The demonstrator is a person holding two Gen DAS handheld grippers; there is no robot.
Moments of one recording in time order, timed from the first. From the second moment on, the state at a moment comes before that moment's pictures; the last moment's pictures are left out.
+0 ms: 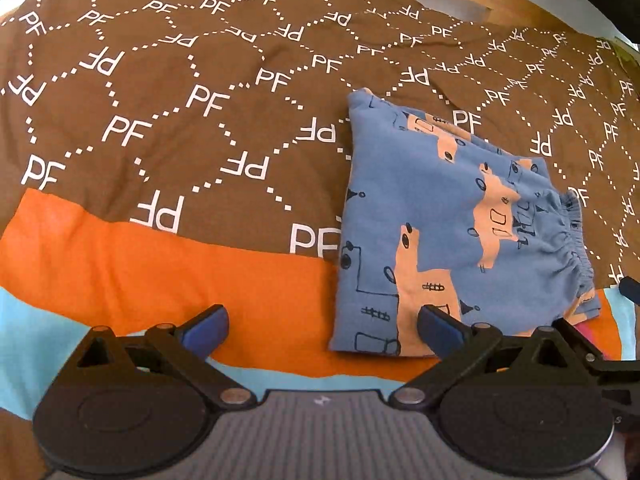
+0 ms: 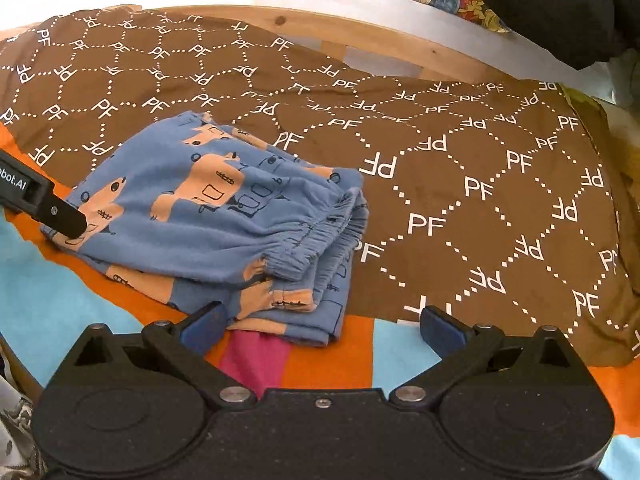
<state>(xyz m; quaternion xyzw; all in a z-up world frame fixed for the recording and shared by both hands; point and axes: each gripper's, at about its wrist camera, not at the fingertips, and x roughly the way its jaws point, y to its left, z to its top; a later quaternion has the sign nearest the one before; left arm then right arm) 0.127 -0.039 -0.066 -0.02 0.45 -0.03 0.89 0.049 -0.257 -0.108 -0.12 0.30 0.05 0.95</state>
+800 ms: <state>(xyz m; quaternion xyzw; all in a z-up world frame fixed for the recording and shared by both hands) 0.128 -0.033 -0.056 -0.08 0.40 -0.13 0.91 0.095 -0.326 -0.075 0.06 0.30 0.23 0.93</state>
